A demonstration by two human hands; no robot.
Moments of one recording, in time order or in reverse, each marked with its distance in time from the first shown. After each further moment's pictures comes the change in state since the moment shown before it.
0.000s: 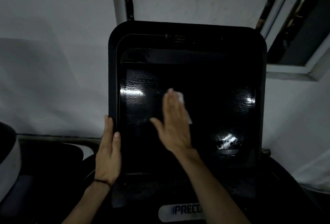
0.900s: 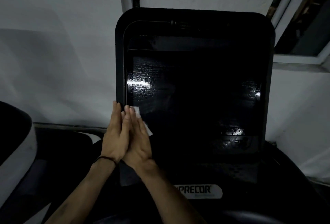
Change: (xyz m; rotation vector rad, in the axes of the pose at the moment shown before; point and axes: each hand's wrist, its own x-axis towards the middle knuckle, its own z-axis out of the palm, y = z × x) left_hand 0.001 0.015 -0.009 0.116 -0.068 -0.050; right_hand -0.059 -0.133 0.052 -0.268 -0.236 -0.162
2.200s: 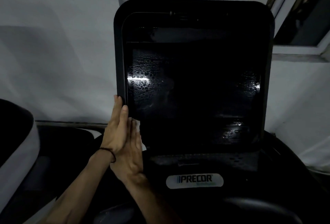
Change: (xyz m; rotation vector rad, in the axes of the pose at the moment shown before) left_hand -0.002 0.007 -0.012 -0.069 -0.112 -0.072; right_hand -0.042 -0.059 0.017 0.236 -0.149 0.175
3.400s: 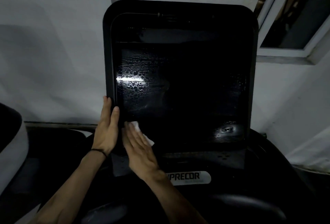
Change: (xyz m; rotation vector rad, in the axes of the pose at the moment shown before) left_hand -0.001 -0.009 0.015 -0.010 0.102 0.031; right_hand -0.028 0.086 -0.025 0.126 0.185 -0.290
